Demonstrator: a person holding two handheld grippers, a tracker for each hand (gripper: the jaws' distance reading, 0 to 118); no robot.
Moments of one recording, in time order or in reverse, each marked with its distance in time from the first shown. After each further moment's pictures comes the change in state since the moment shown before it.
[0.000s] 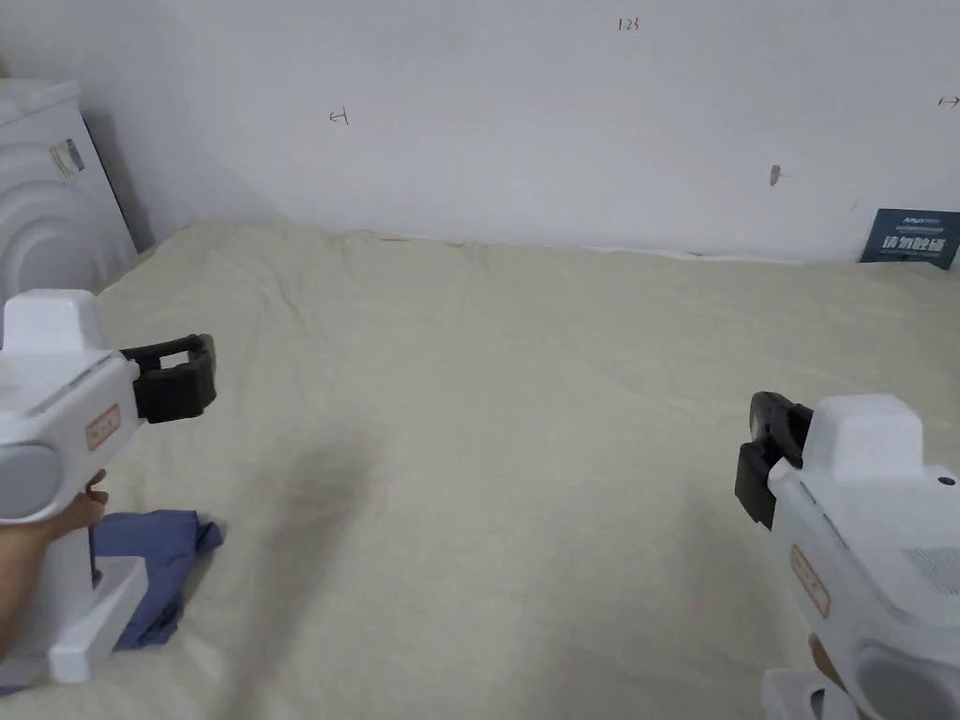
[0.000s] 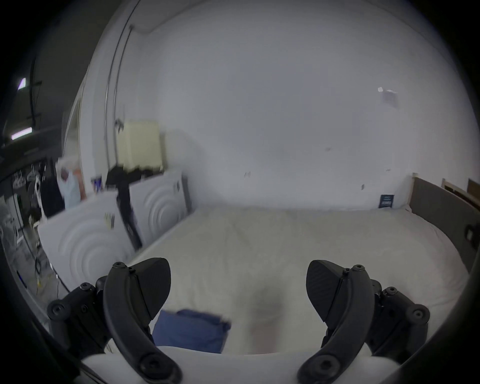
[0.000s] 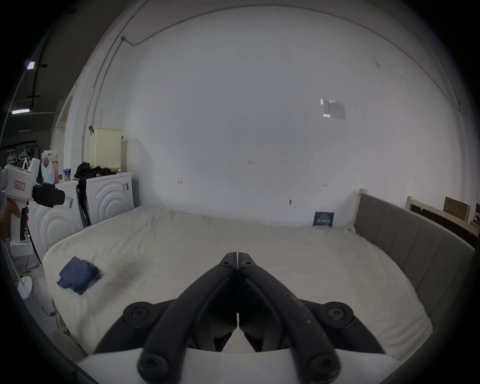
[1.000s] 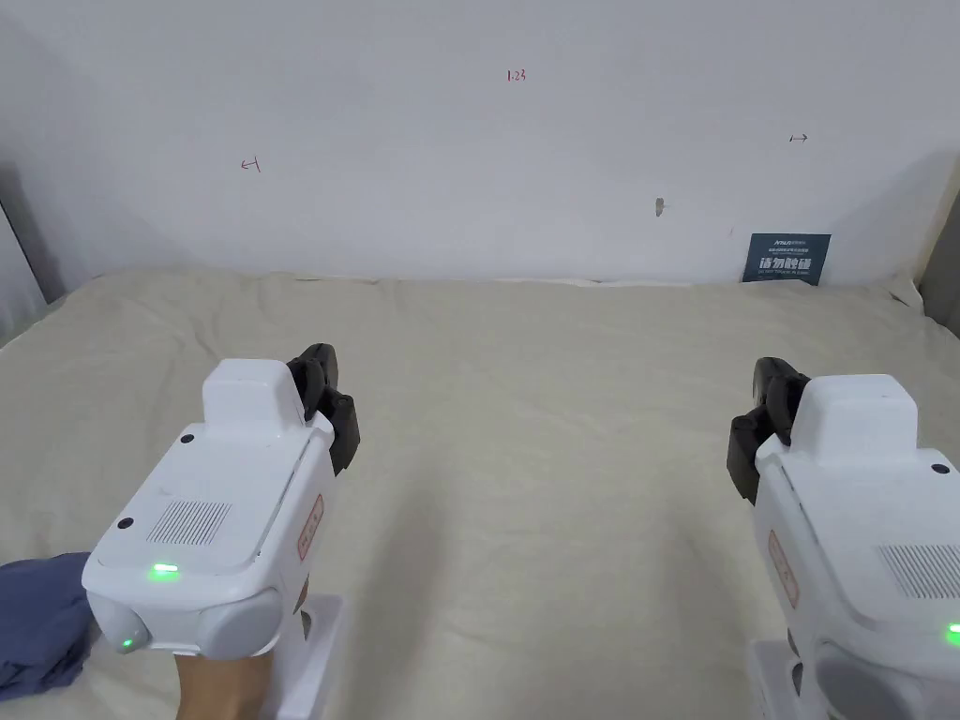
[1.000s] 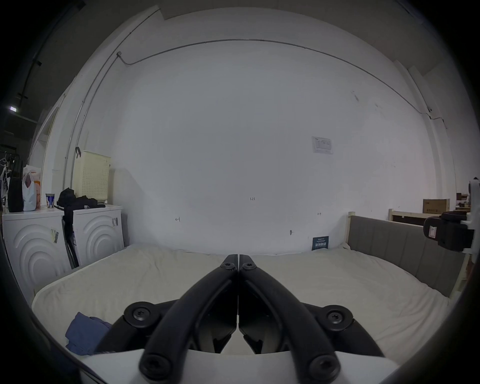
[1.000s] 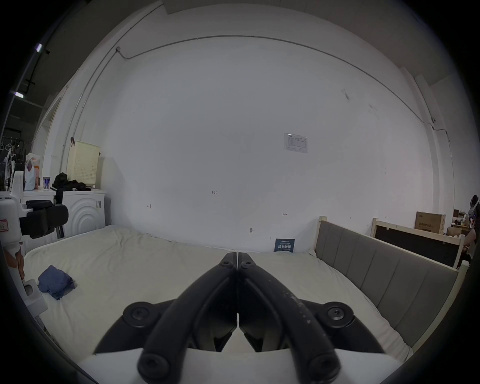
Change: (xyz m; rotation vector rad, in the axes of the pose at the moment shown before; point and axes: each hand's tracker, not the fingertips) left arm 0.175 -0.029 0.068 0.266 -0.290 0.092; right arm 0.055 0.007 0.067 0.146 -0.181 0.020
